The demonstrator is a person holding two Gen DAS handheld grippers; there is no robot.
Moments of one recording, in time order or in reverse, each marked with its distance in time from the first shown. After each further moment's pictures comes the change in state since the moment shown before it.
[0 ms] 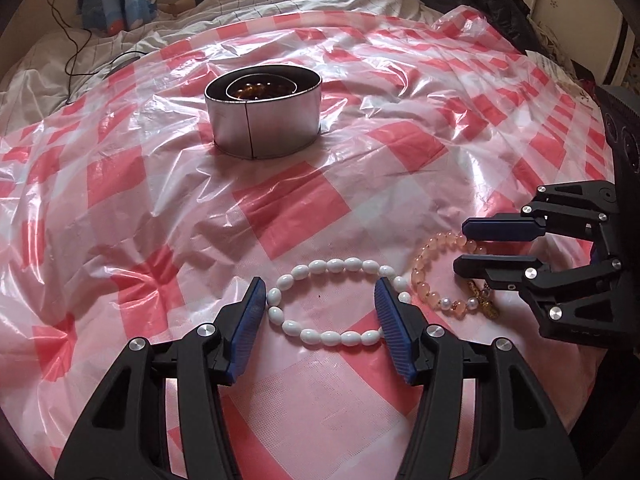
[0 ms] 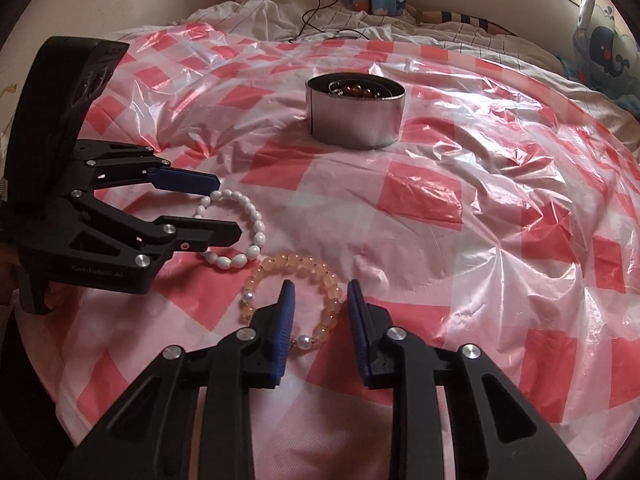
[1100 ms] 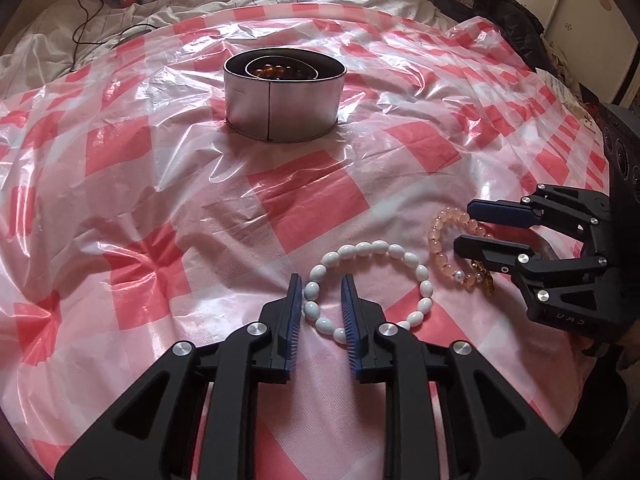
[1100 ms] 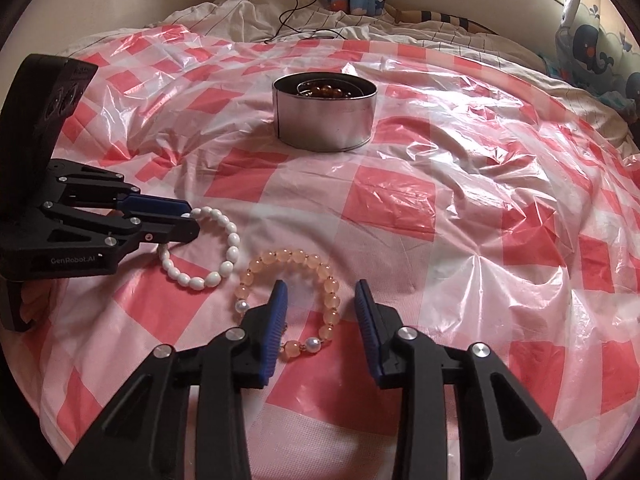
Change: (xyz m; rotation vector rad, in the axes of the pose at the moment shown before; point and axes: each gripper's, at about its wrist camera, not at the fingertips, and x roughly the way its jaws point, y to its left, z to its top) left arm 0.007 0.015 -0.003 -0.079 0.018 -0.046; right arm 0.007 -0.009 0.005 0.017 -0.015 -0.073
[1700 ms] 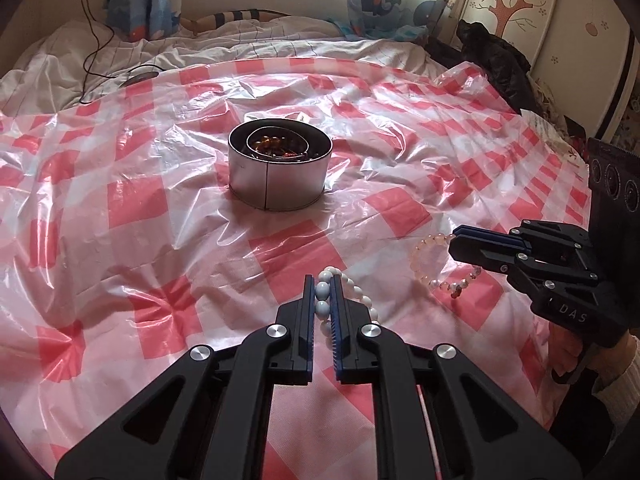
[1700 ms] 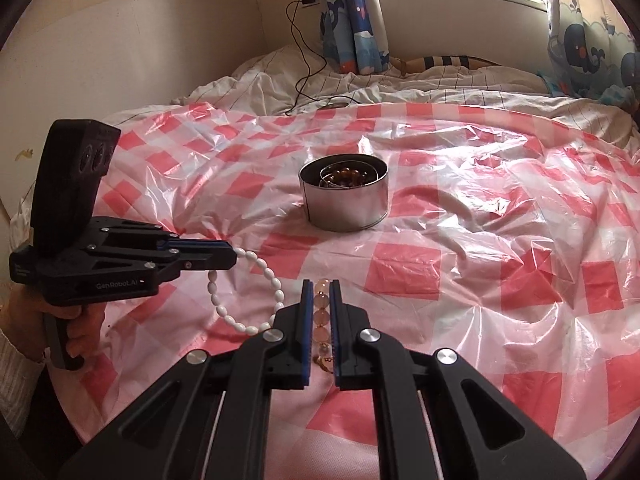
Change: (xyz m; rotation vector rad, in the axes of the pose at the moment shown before) left arm -0.041 -0.003 0.017 -0.029 -0.162 -0.031; right arm -0.044 -0.014 0.014 0.101 -0.233 0.156
